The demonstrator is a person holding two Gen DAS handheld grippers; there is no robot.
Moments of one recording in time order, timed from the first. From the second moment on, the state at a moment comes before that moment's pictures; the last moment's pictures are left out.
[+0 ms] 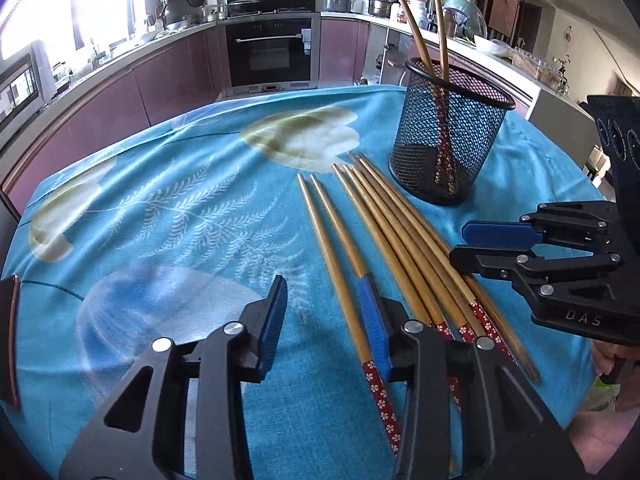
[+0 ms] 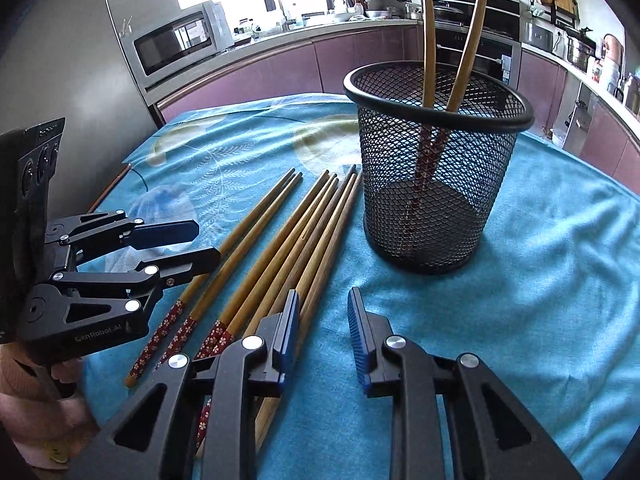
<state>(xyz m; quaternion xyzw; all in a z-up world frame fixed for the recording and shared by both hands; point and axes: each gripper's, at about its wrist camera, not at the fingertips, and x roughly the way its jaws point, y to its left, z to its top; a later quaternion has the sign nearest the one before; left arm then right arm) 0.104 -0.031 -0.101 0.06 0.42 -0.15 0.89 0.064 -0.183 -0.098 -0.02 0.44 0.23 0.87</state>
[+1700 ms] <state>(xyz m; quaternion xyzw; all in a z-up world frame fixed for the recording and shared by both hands) 0.114 -0.019 -0.089 -0.01 0.42 -0.14 0.90 0.071 -0.193 -0.090 0.01 0.44 0.22 0.87</state>
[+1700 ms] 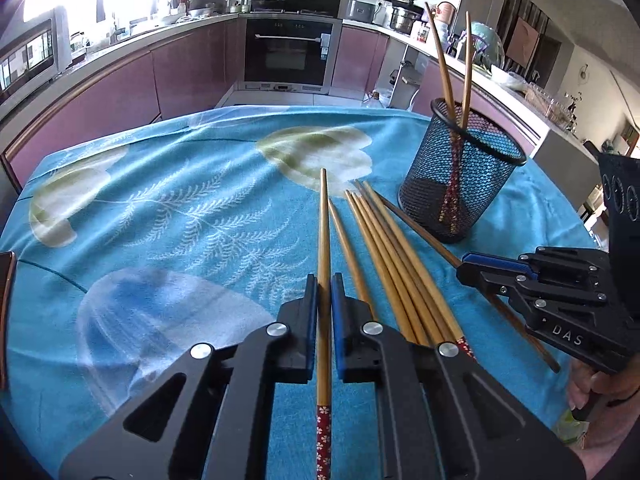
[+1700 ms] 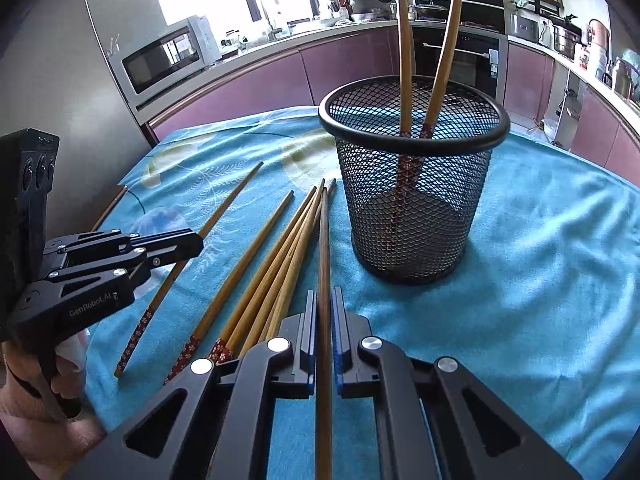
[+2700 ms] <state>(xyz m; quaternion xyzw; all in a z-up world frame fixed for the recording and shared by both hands) 0.098 -0.006 -0.063 -0.07 0.40 -0.19 0.89 0.051 -0.211 -0.069 0.02 0.41 0.25 0.88</state>
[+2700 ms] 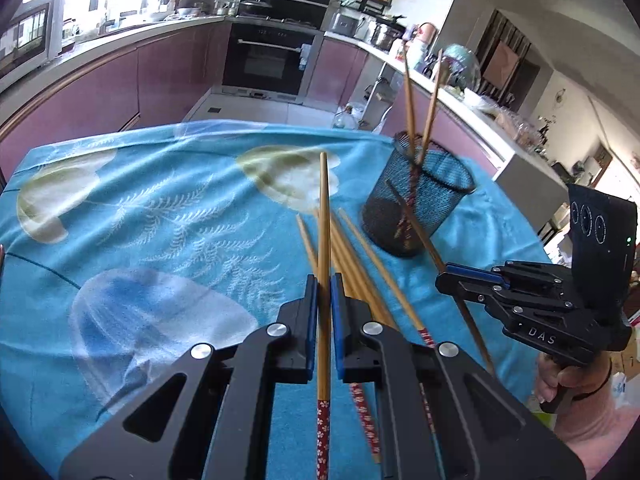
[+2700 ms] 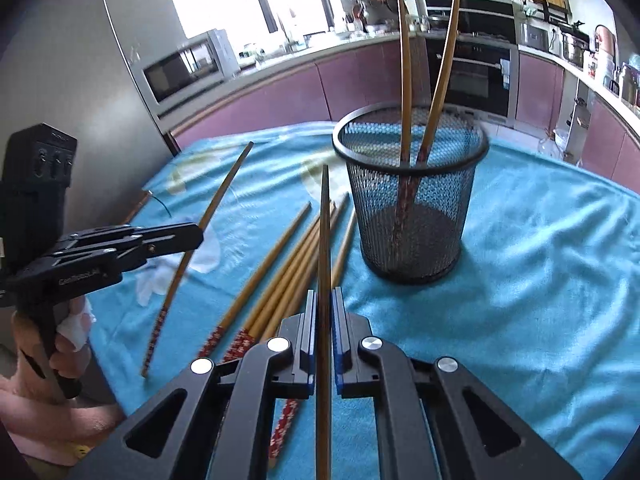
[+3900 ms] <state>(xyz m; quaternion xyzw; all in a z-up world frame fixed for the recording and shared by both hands) 0.123 -0.059 0.108 -0.07 0.22 -0.29 0.93 0.078 -0.271 0.076 0.04 0.22 0.25 0.94</state>
